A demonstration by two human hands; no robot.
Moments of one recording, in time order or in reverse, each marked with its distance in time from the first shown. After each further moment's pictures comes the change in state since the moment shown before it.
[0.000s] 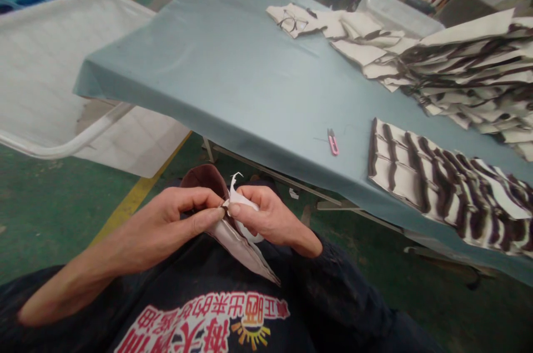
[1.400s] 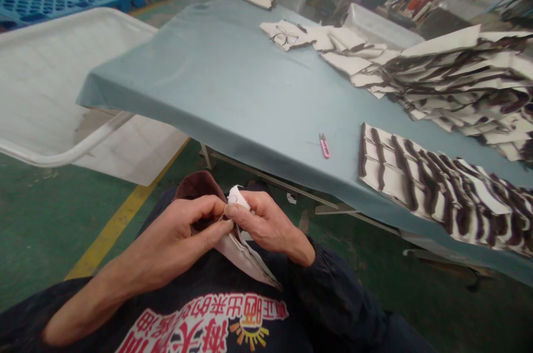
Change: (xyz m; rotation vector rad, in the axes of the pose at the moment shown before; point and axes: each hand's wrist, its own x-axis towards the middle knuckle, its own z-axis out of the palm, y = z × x) left_hand -0.011 0.016 0.028 0.069 0.130 0.138; right_hand -0.013 0.005 0.003 -0.219 0.016 -0.263
